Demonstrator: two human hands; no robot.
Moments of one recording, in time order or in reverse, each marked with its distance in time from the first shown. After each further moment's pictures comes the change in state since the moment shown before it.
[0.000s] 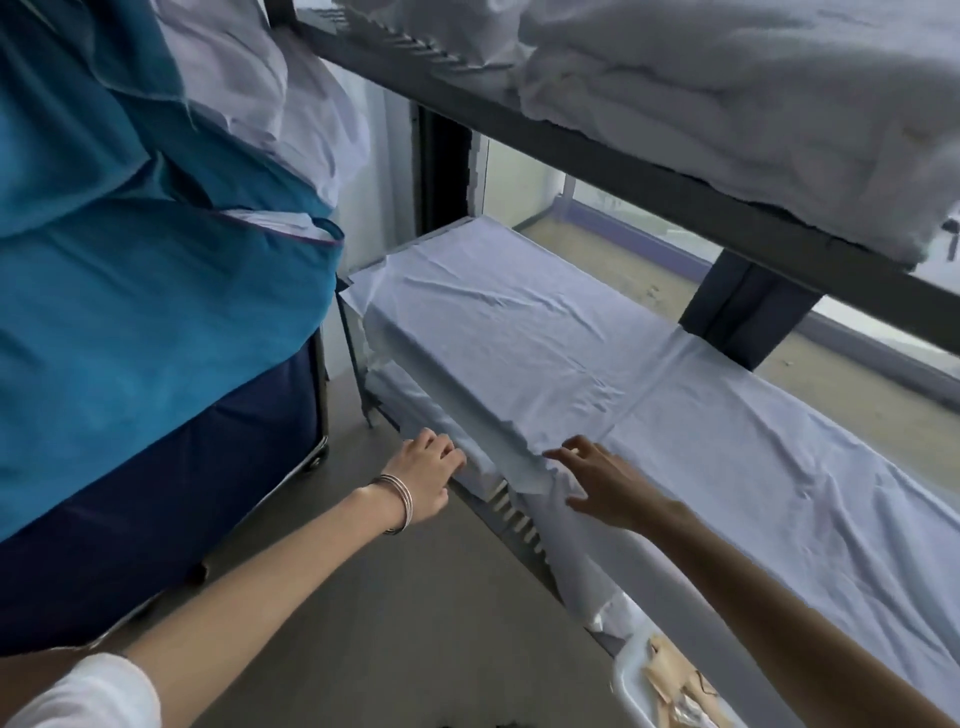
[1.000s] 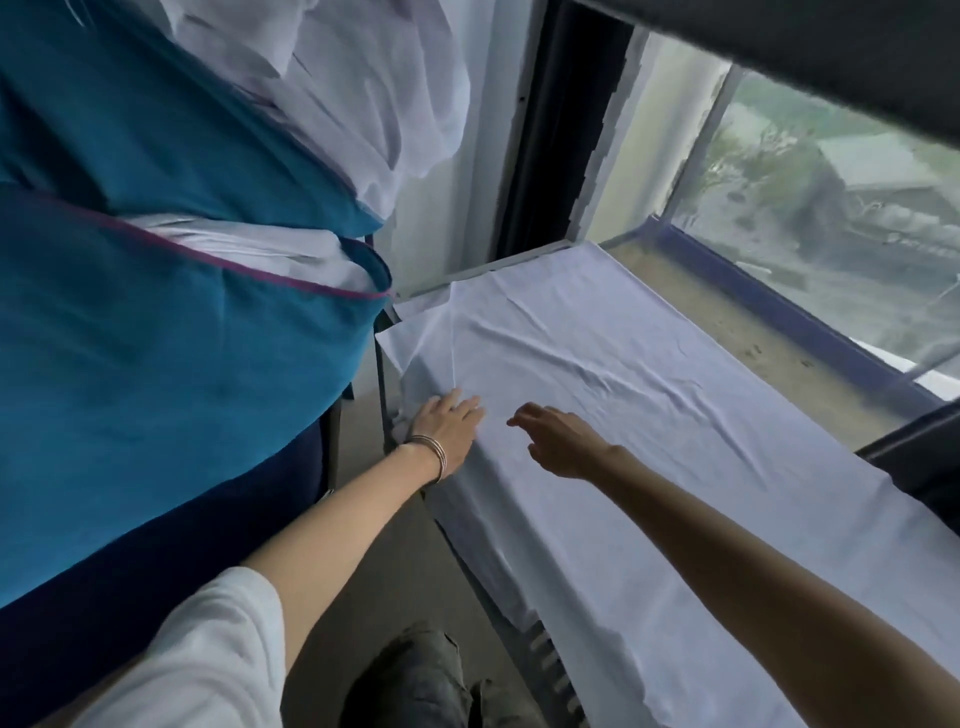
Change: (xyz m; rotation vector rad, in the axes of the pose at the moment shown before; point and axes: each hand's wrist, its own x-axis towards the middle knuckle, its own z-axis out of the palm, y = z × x) left_hand 0.304 -0.238 0.087 -0.070 -0.007 -0.294; right_hand 0.434 0.012 -0.003 -0.116 -0.042 -0.228
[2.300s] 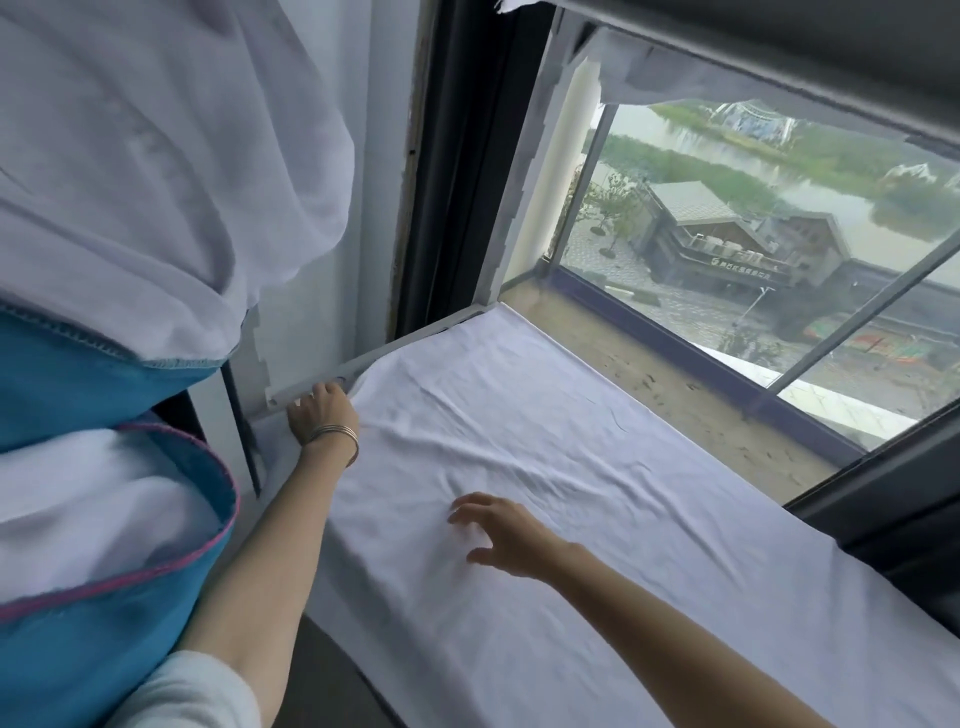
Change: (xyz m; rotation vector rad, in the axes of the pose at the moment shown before) left_hand 0.235 -0.099 -0.018 -0.338 0.290 -0.525; right_hand 0.087 0.071 0.021 0.317 0.032 0.079
